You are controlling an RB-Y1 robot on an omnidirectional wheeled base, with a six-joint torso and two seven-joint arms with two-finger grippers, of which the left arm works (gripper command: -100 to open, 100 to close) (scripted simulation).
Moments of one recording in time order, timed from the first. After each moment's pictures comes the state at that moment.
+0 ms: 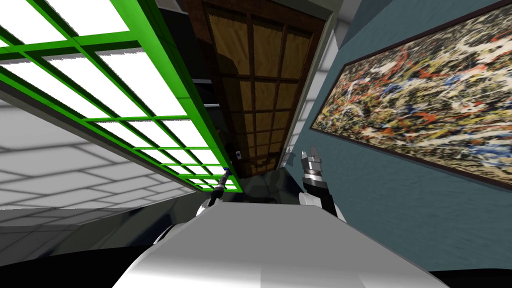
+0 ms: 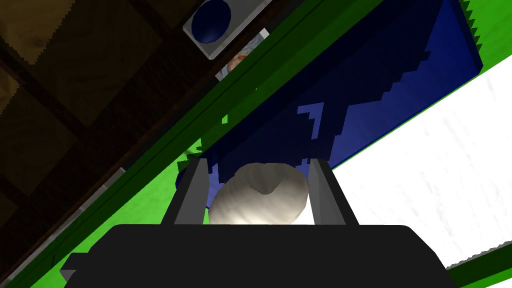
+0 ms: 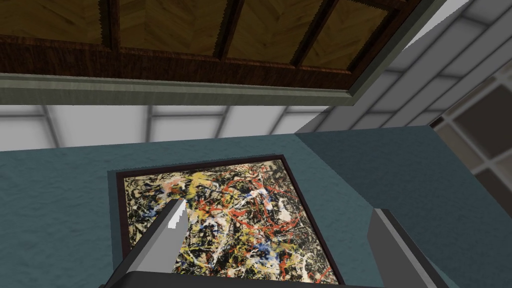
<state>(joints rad) -0.07 0.26 0.18 -0.50 -0.14 -0.98 -0.41</state>
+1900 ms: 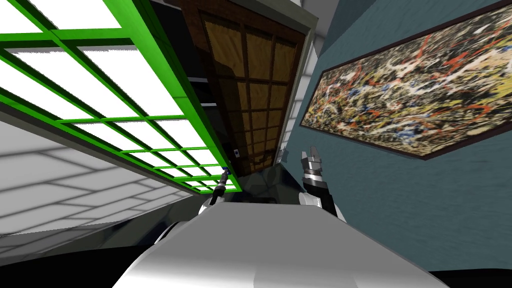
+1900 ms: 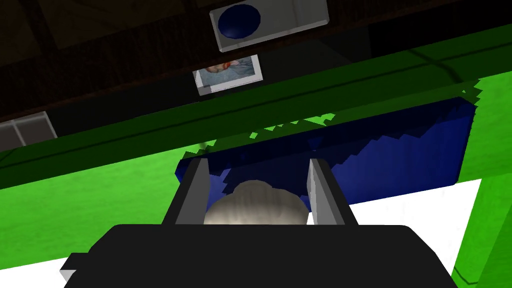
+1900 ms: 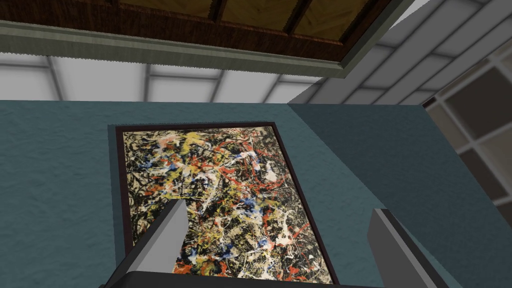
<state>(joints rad) -0.07 0.26 0.09 -0.52 0.01 -0.95 0.00</state>
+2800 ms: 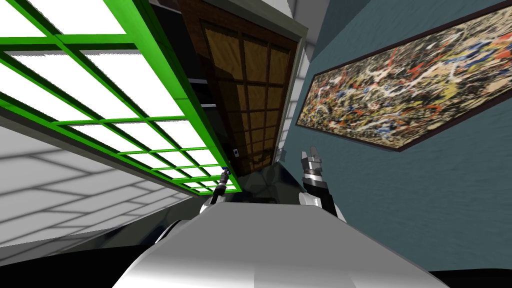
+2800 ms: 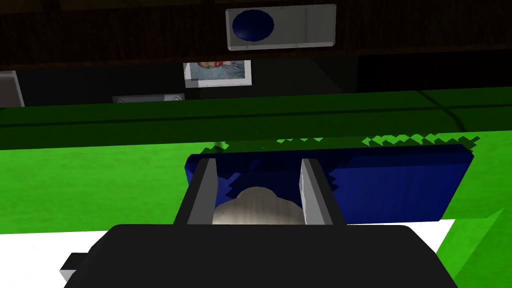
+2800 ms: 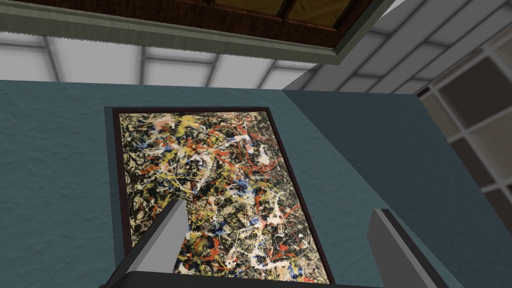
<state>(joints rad) -0.08 0.26 0.05 -0.53 0.08 -0.94 0.17</state>
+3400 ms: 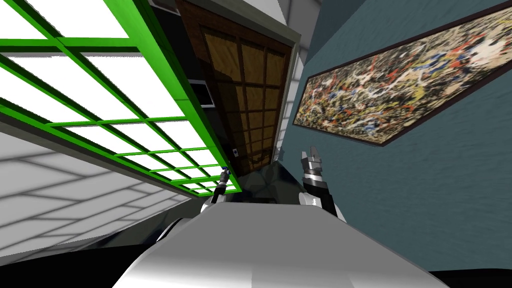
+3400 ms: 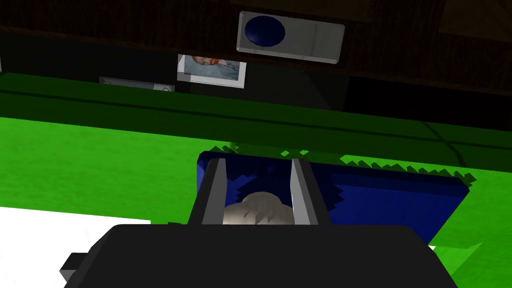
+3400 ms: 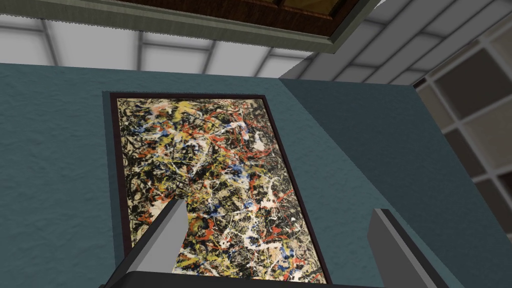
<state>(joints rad) -0.09 0.26 0.02 -0.53 0.15 -0.94 0.31</state>
